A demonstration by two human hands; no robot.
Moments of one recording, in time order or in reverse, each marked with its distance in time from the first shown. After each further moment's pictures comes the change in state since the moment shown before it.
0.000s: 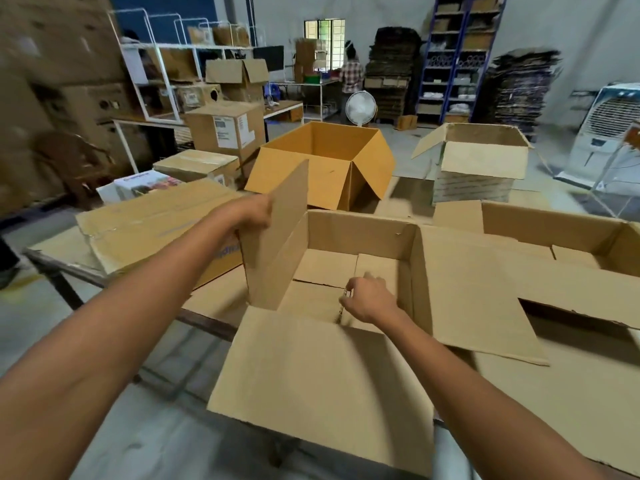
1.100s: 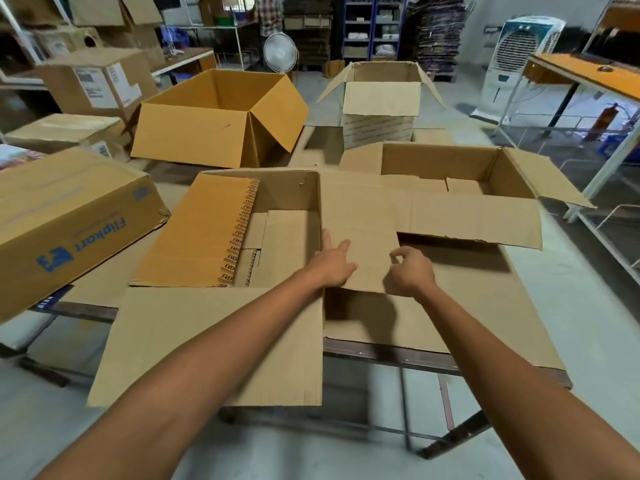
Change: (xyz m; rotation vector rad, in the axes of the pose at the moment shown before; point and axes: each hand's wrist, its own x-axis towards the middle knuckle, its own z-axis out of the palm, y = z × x) left_hand -0.044 0.314 0.233 -0.229 -0.308 0.254; right_hand -0.083 0.268 -0.043 0.454 0.258 0.501
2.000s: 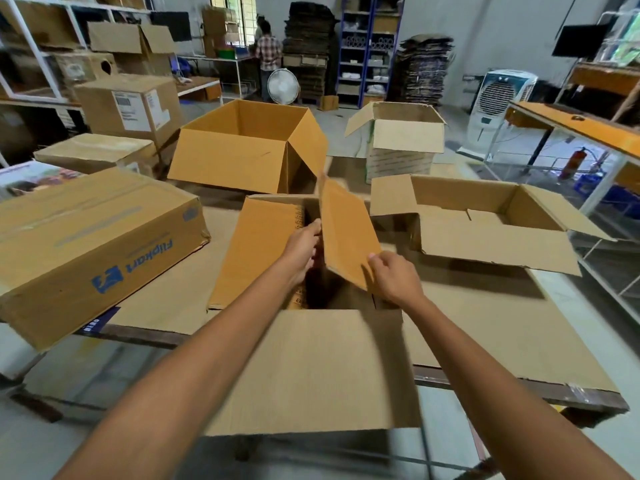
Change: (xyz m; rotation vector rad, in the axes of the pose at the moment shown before) left_hand -0.051 -0.143 -0.133 -1.305 0.178 -0.011; right_hand -0.068 -0.154 0.085 -0.055 0.072 -0.284
